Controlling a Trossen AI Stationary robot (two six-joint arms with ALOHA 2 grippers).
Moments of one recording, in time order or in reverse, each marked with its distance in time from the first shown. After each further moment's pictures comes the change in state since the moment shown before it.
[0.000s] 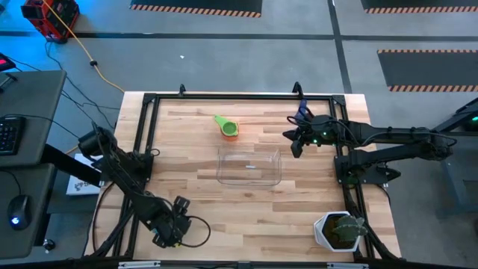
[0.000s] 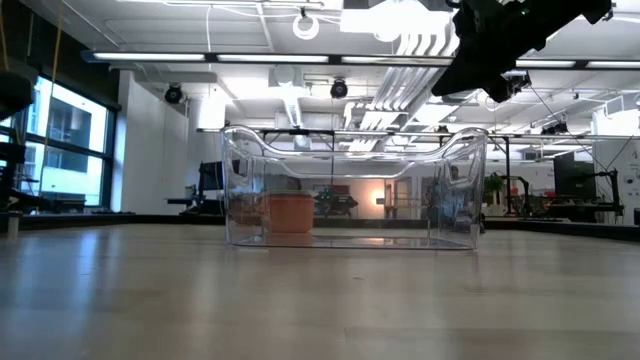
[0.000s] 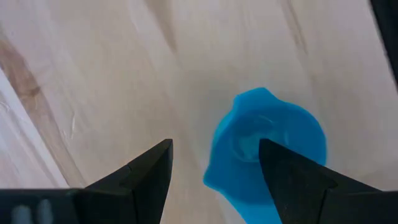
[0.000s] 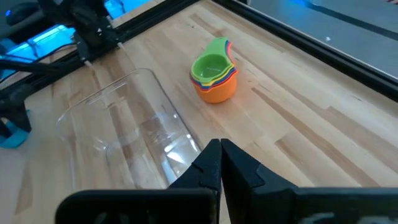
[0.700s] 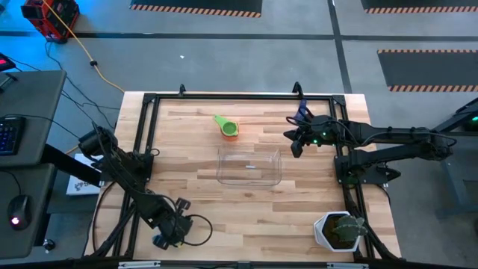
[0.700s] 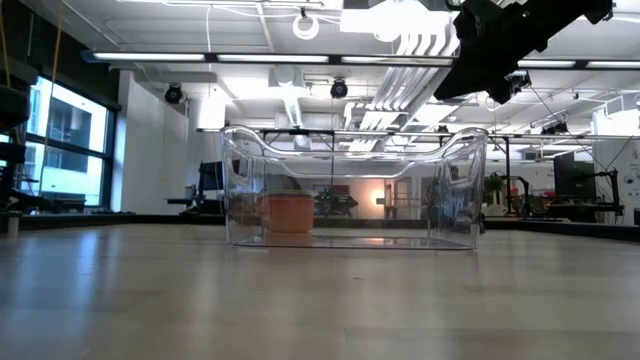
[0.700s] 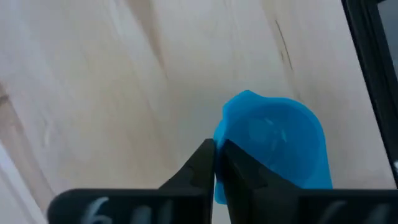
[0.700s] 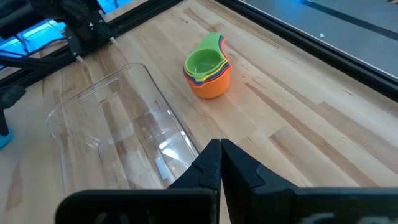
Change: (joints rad) left arm 0.023 0.000 -0.029 0.087 0.073 -0.023; right arm 0.000 0.000 0.000 -0.025 0.015 0.002
